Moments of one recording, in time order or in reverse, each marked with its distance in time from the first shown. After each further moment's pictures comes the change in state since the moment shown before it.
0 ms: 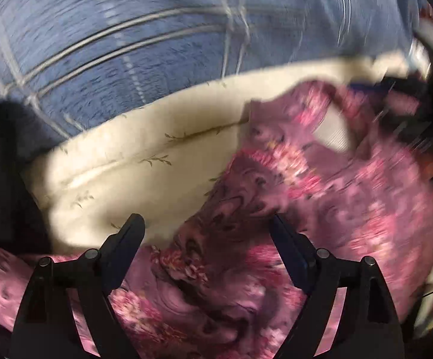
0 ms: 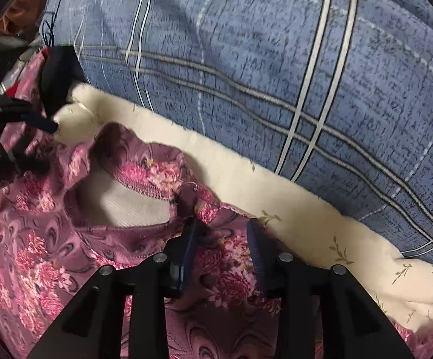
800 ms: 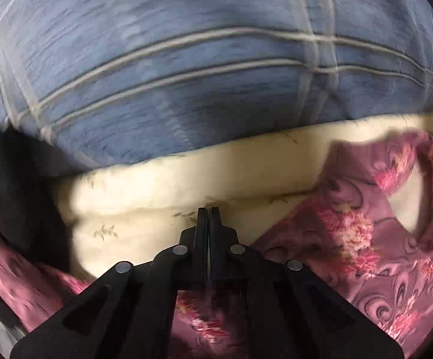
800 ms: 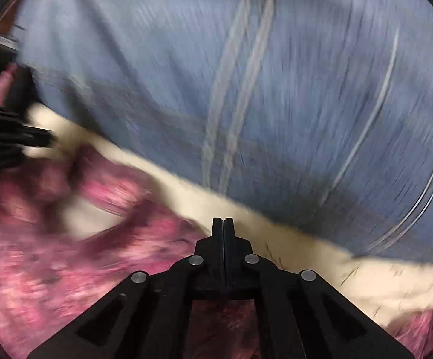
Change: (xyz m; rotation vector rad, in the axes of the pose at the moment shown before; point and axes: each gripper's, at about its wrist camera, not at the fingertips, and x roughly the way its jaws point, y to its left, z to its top) left arm 0.011 0.001 0.012 -0.297 -0.077 0.218; right arm 0.003 -0.022 -0.033 0.052 0.015 -0.281
